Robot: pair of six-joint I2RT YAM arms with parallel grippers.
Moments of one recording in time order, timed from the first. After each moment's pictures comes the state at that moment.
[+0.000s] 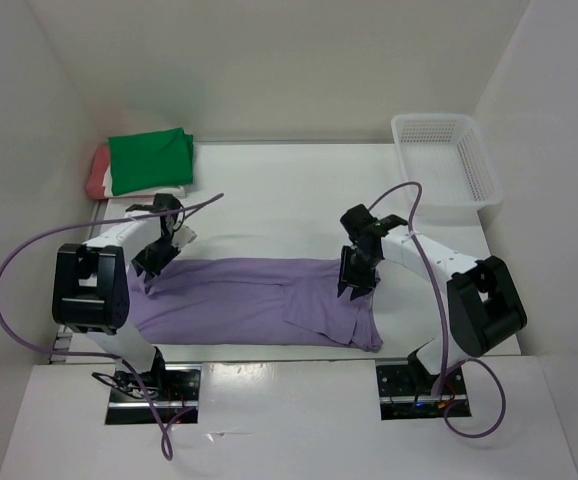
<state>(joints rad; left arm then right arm) -0.03 1.66 1.05 -0.88 -0.35 0.54 0.48 1.51 0.97 -0.86 -0.15 0.69</state>
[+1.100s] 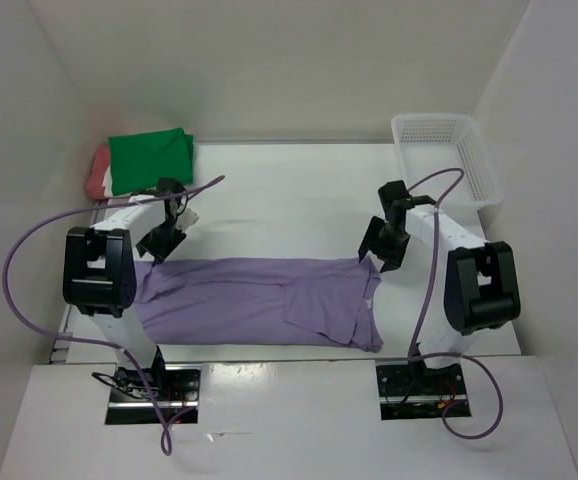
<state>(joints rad) -0.03 1.79 1.21 -0.88 -0.36 0.49 0.17 1.60 1.07 -0.81 -0.07 0.63</state>
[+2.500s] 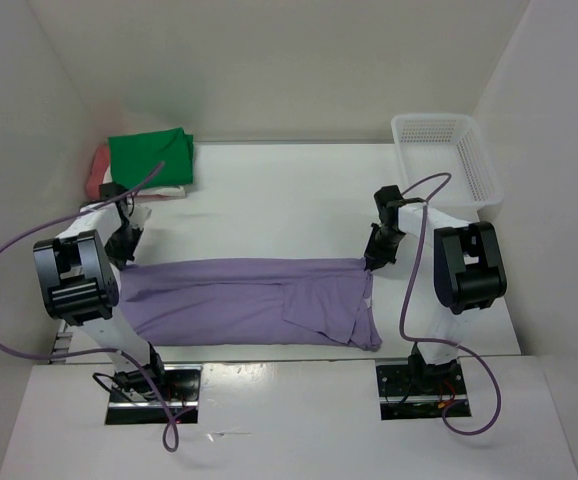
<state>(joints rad) 0.27 1.75 1.15 -0.74 -0.26 0.47 0.15 1.78 1.08 -0.71 -0.08 0.56</state>
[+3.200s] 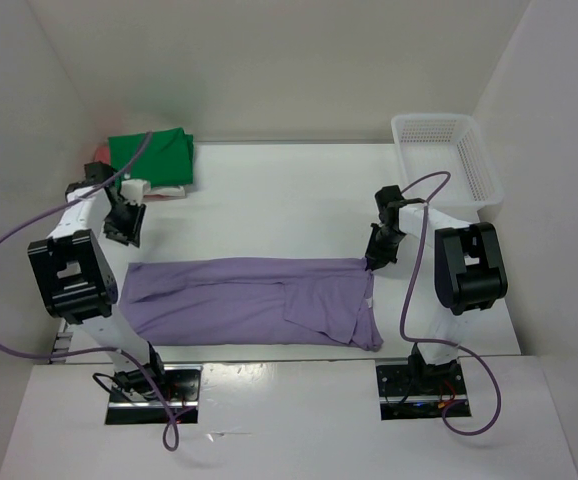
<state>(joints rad) 0.34 1.77 1.35 -0.84 0.11 0.44 0.15 1.78 1.07 -0.70 -0.09 0.51</state>
